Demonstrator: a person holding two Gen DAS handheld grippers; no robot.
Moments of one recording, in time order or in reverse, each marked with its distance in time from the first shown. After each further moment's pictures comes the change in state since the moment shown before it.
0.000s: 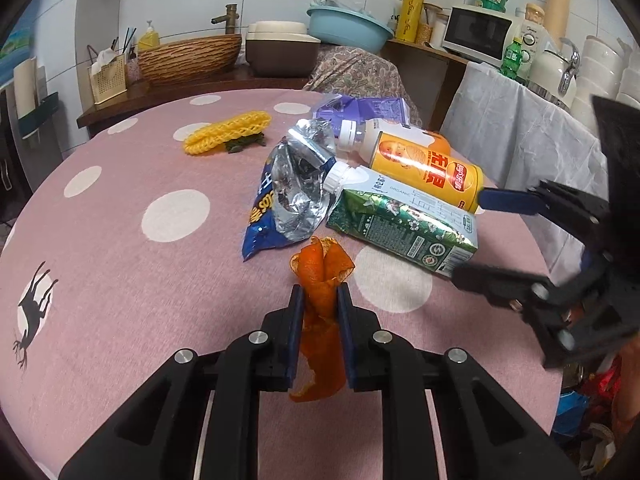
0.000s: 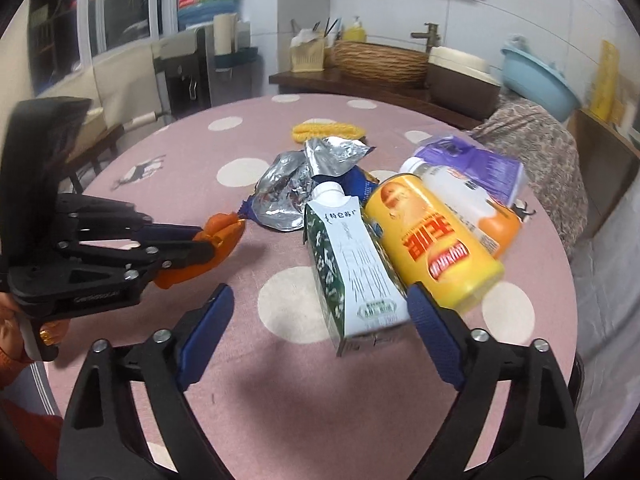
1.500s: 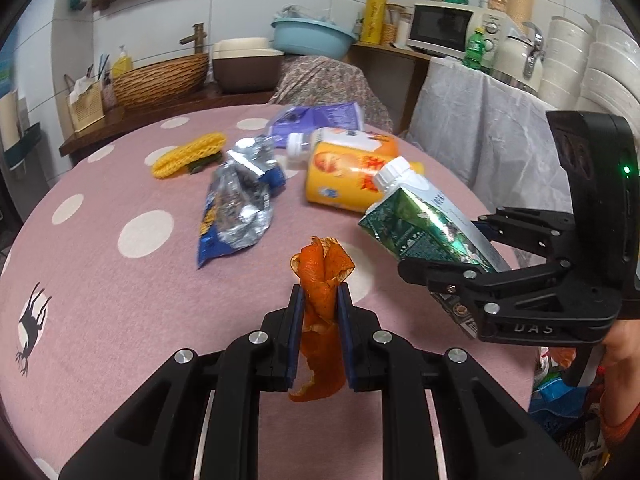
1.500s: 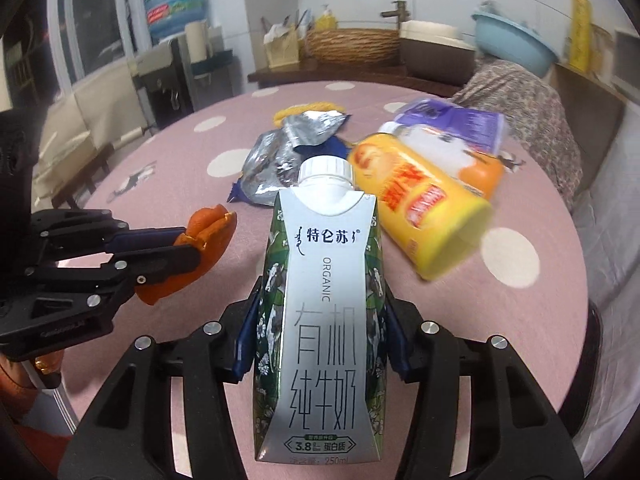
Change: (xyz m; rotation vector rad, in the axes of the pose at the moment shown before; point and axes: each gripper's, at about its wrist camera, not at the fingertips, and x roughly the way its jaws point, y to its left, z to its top) left arm -0.021 -0.043 -0.002 0.106 -0.037 -0.053; right arm -0.023 -0.011 -0.032 0.178 -0.003 0.001
